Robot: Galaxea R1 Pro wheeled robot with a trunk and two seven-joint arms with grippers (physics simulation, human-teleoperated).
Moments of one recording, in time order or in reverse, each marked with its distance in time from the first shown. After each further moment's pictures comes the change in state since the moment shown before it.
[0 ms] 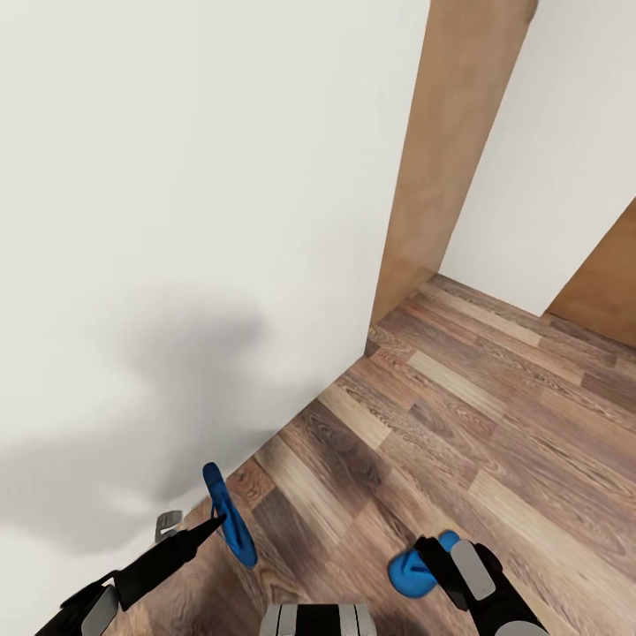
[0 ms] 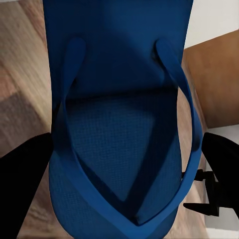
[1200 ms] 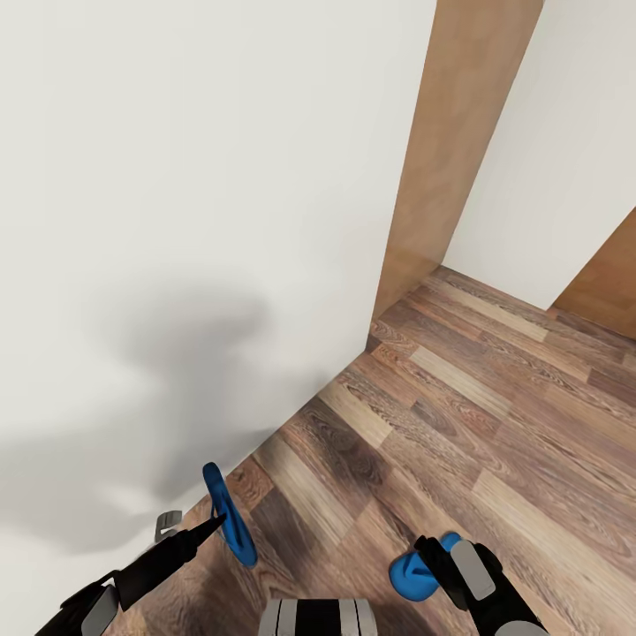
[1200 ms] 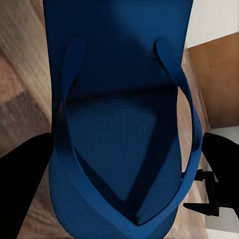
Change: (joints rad) left arm 0.000 0.000 0.000 0.000 0.000 0.000 0.000; right arm 0.000 0.000 0.000 0.000 0.000 0.000 0.000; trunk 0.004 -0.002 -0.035
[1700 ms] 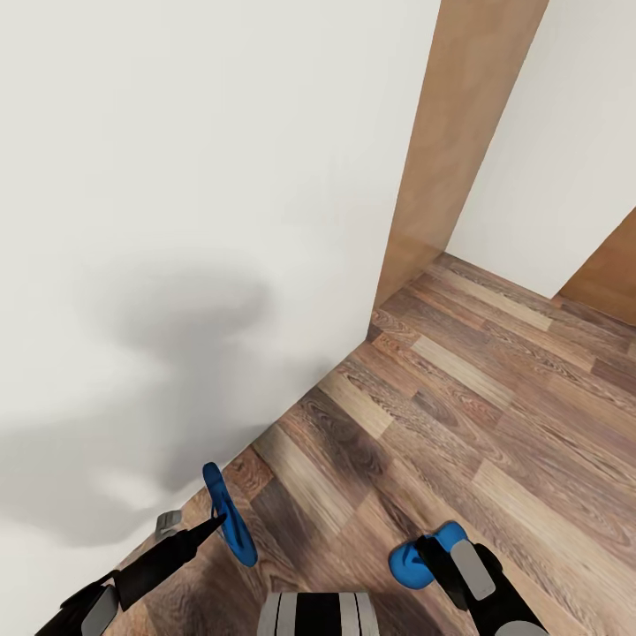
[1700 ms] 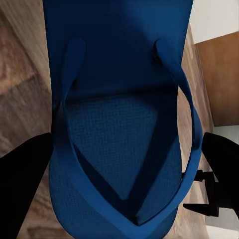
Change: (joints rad) left arm 0.000 0.000 0.002 0.000 0.000 0.000 -0.001; right arm 0.000 0.000 0.000 0.000 0.000 0.000 0.000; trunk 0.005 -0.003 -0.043
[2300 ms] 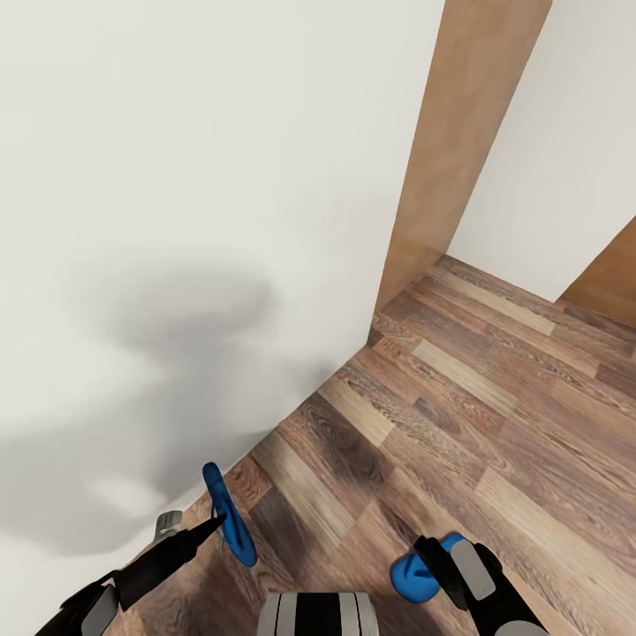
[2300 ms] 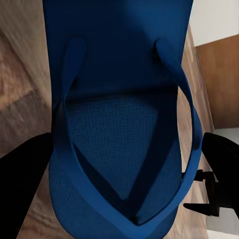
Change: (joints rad) left arm 0.000 0.000 -0.001 0.000 0.000 -0.001 0.001; right arm 0.000 0.000 0.000 0.000 0.000 0.000 0.000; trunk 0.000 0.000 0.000
